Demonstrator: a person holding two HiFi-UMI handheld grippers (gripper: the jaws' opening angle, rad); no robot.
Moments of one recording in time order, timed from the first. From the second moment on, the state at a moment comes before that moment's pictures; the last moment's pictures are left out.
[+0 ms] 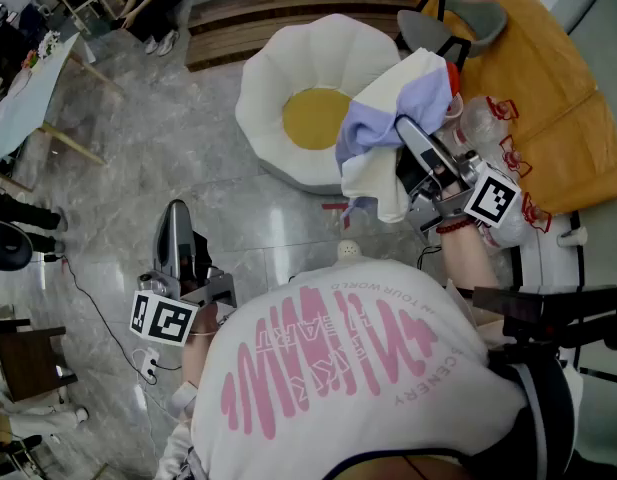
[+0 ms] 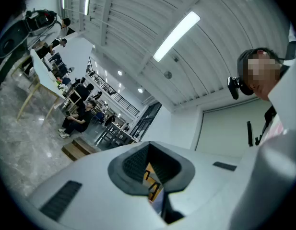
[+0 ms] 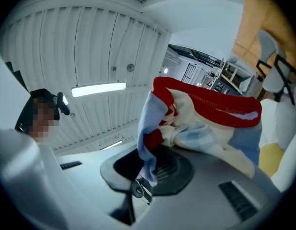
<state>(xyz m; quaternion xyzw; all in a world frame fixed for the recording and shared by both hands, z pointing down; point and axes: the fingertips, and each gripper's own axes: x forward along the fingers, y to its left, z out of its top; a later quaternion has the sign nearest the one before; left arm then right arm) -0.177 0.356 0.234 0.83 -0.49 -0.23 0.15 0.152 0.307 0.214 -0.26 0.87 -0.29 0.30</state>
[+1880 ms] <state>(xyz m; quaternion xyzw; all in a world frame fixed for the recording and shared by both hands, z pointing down) -0.275 0.254 0.193 0.72 -0.64 -0.25 0.14 0.114 0.047 0.159 -0.25 0.89 -0.28 0.26</state>
